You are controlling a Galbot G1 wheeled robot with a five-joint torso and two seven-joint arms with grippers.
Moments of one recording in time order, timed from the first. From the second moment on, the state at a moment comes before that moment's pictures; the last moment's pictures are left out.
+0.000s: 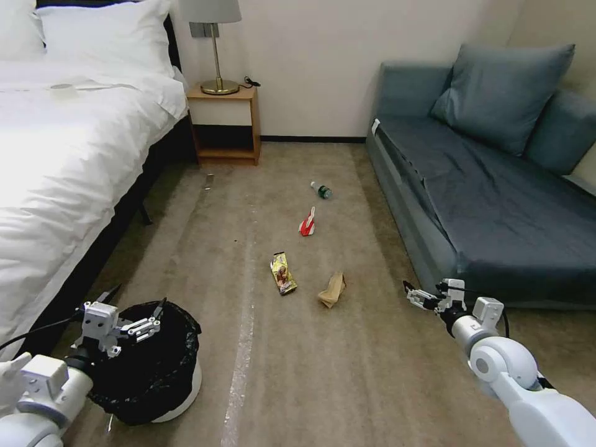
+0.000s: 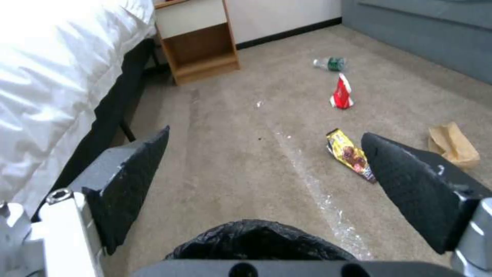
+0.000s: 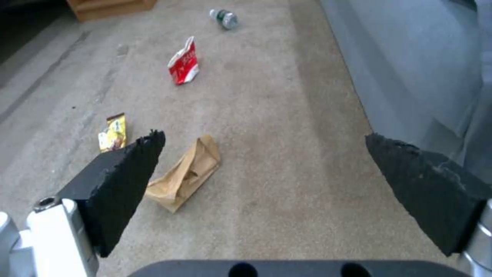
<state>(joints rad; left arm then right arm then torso) 1.90 -0.88 -0.91 -2.21 -0.50 0.07 -0.01 -1.25 0.88 0.40 1.74 0.89 -0.24 0.16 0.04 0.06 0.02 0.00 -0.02</state>
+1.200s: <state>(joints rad) 1.90 -0.88 -0.91 -2.21 -0.50 0.07 -0.01 -1.25 0.88 0.40 1.74 0.89 -0.24 0.16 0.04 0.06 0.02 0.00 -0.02</state>
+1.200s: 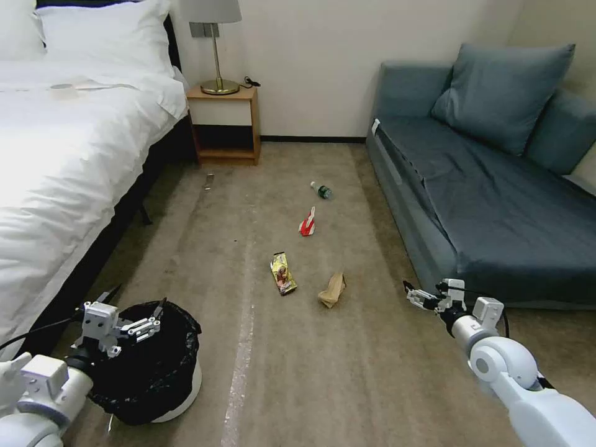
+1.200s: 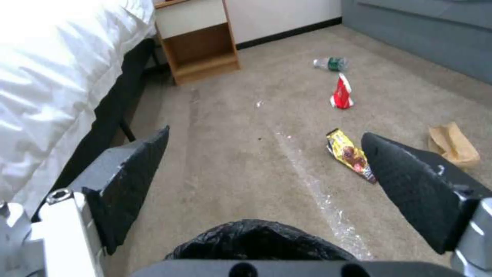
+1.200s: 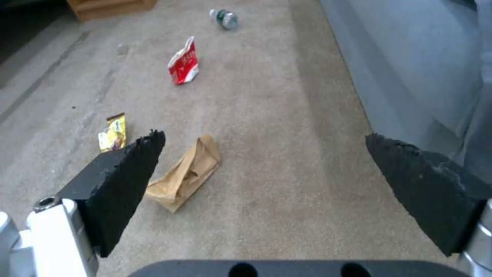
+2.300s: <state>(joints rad) 1.90 -0.88 -0.91 -2.21 -0.50 0.07 -0.01 -1.25 0.88 0.40 1.74 0.89 -0.24 0.16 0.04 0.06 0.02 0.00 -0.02</state>
